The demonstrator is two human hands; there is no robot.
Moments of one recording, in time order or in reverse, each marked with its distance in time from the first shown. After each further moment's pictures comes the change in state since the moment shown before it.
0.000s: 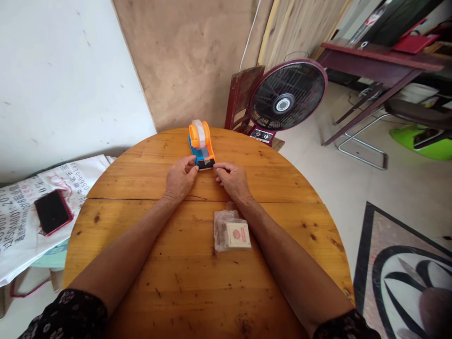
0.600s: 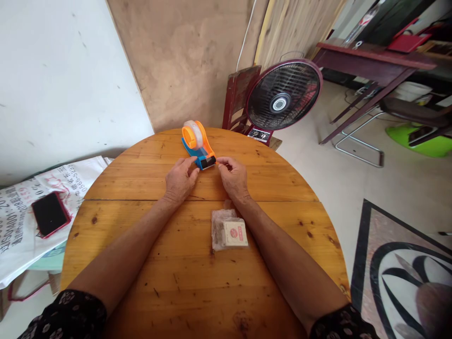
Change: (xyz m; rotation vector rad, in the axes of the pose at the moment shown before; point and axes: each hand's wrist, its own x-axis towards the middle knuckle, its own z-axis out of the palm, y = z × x) left_hand -0.007 0.010 0.000 0.246 0.002 0.134; right_hand 0.003 0.003 -0.002 -0.018 0.159 -0.120
